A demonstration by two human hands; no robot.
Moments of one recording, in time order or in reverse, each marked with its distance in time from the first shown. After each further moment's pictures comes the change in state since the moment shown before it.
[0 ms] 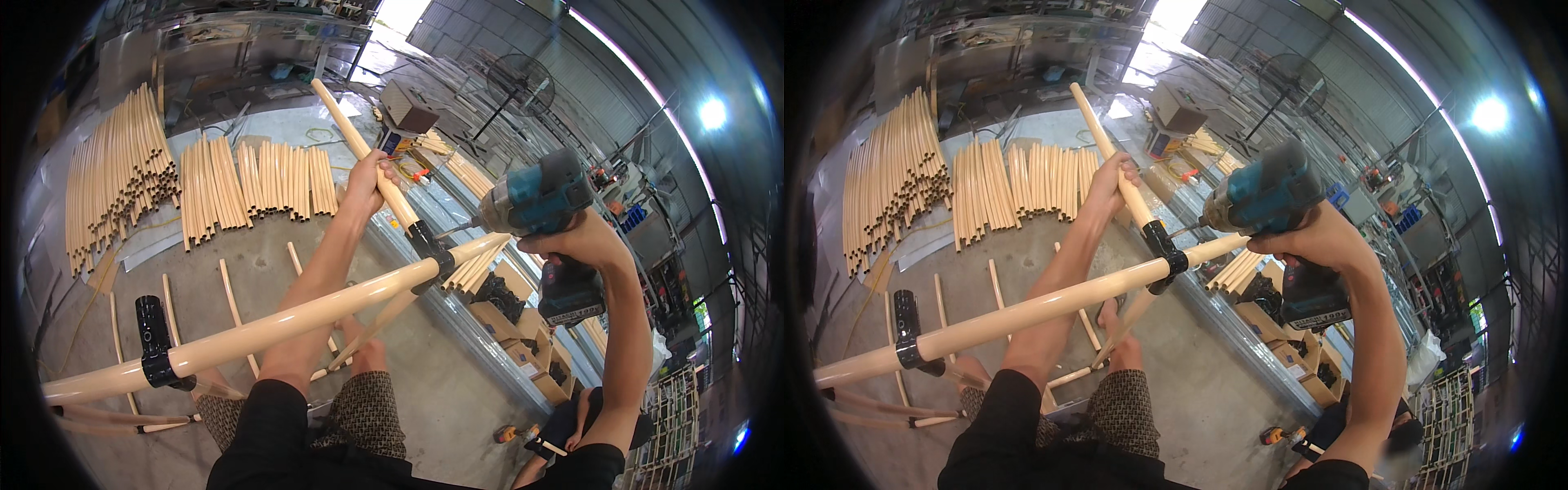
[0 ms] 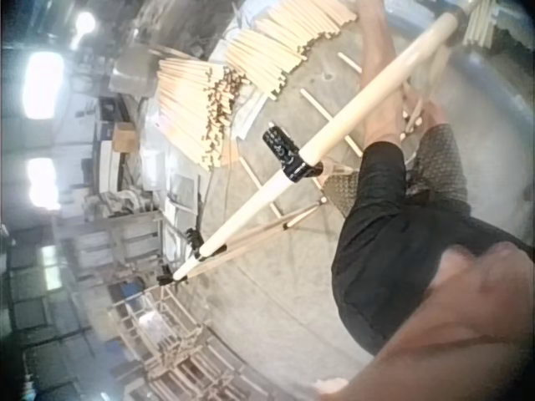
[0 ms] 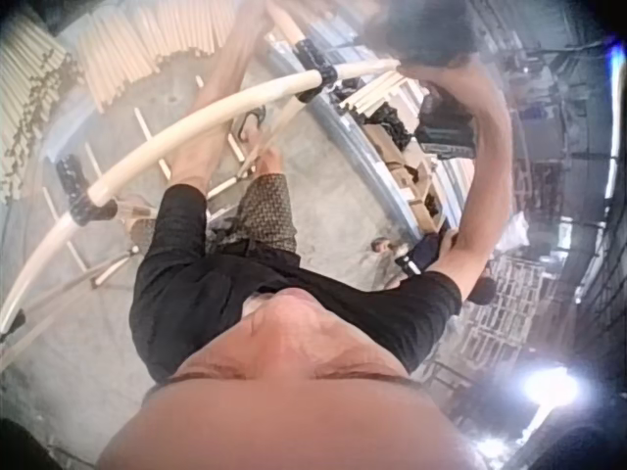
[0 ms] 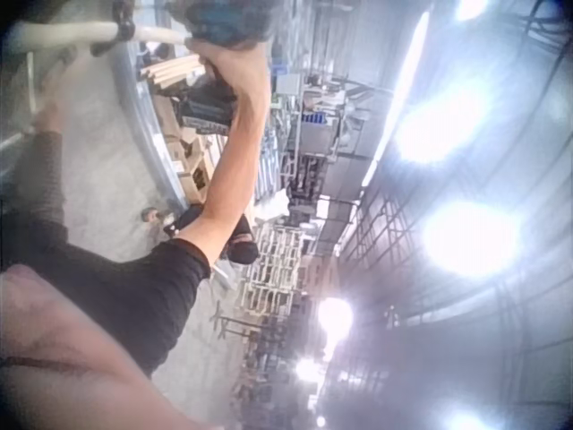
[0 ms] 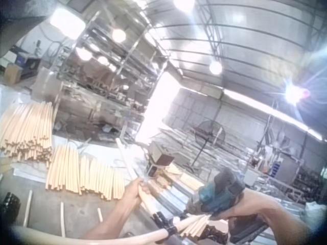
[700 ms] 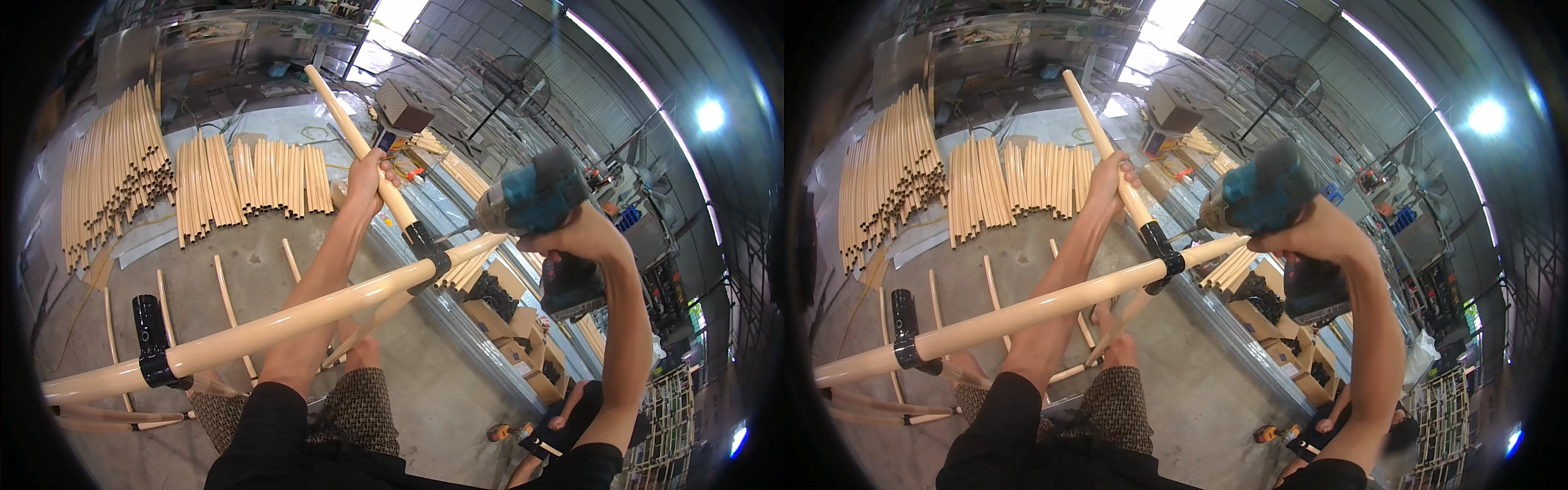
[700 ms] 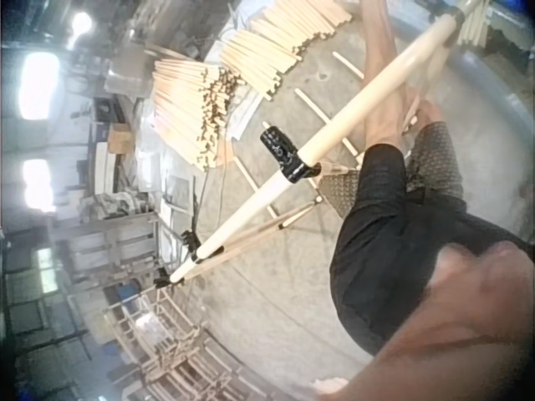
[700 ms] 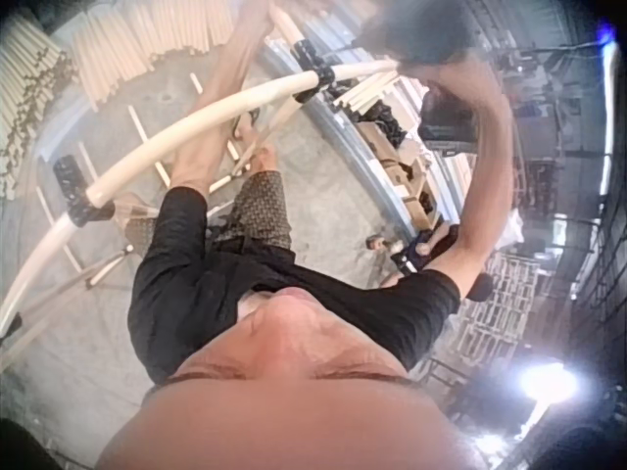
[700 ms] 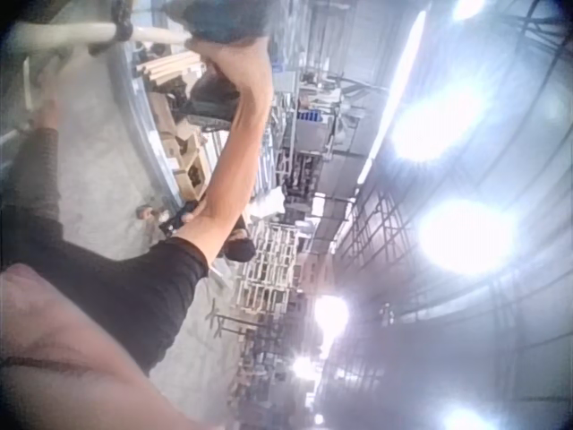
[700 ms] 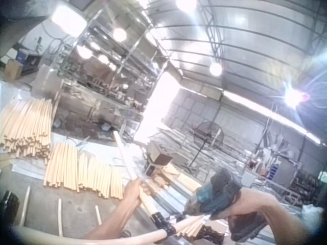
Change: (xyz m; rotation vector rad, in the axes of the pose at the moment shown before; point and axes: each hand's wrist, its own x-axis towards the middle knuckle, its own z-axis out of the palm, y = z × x) left_hand -0.024 -0.008 0.018 0.088 0.021 0.113; right_hand -0.007 -0.005 -0.008 -0.152 -0.016 0.020
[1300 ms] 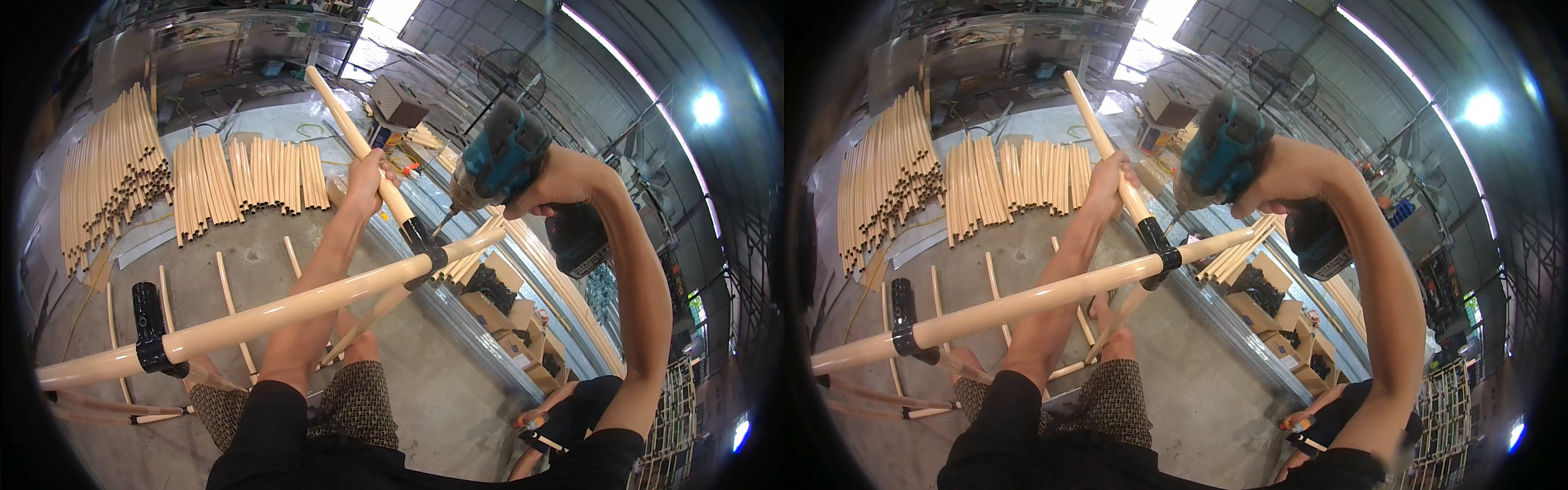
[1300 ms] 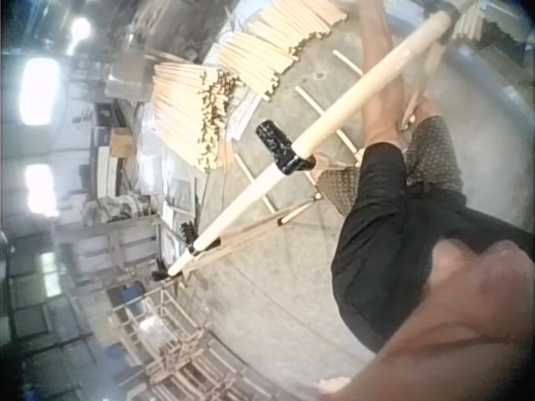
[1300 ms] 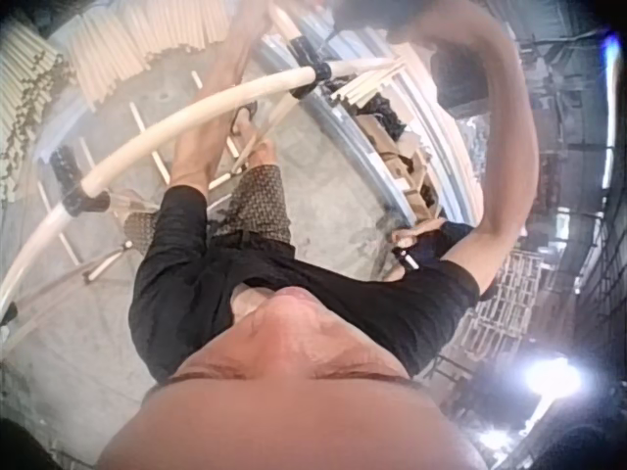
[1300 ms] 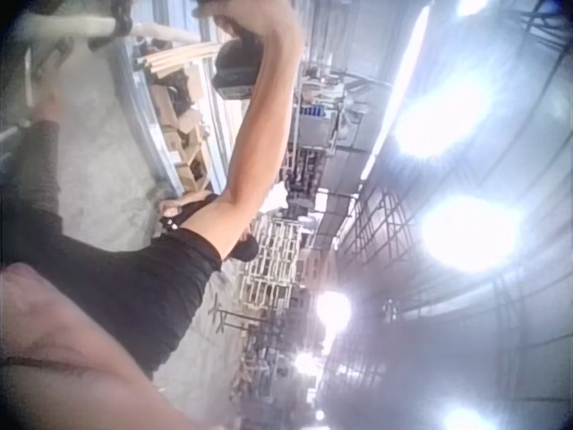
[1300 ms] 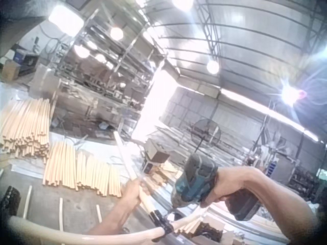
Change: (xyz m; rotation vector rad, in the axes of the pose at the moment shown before) left_hand -0.012 -0.016 0.004 0.088 0.005 -0.024; right_hand 0.026 -0.047 -0.020 -0.299 -0.225 0.059
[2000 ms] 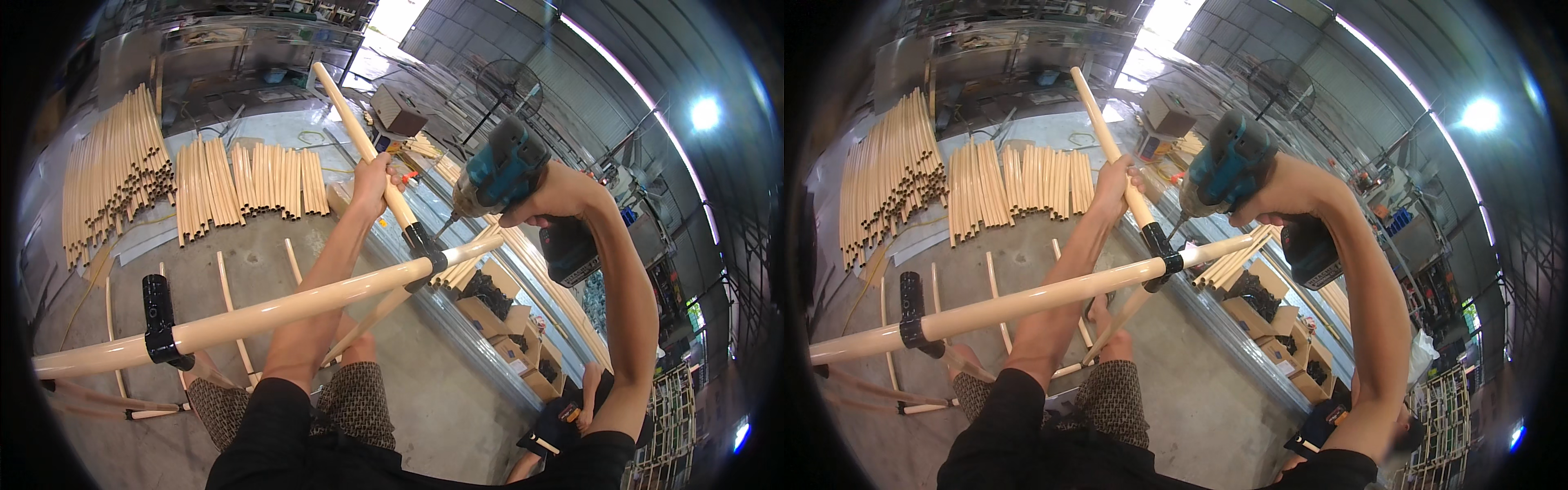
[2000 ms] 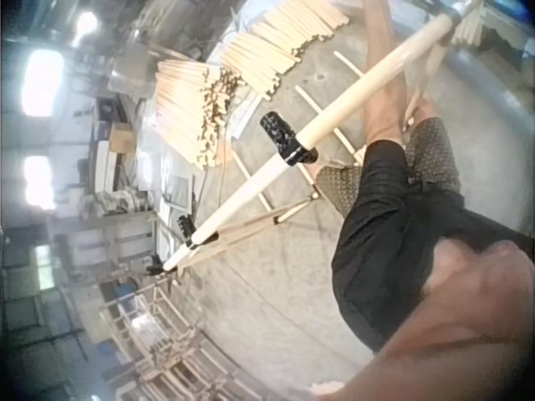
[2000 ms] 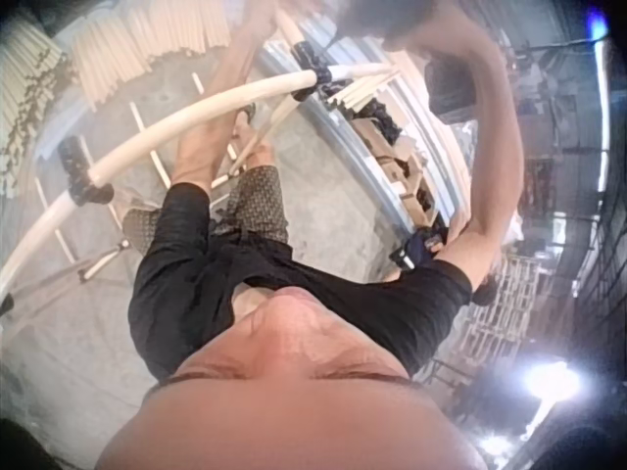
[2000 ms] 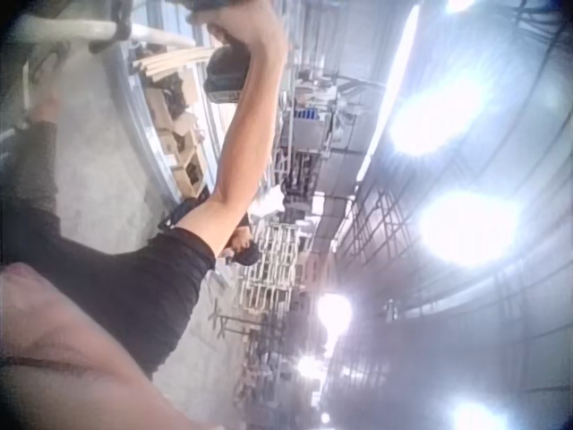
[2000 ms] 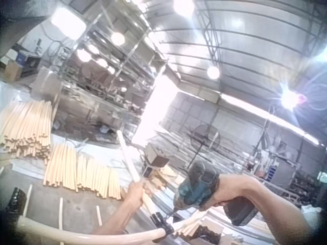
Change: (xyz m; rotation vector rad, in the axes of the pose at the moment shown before) left_hand -0.020 0.000 0.014 0.043 0.000 0.041; right_hand -0.022 0.011 0.012 0.106 0.084 -0.012
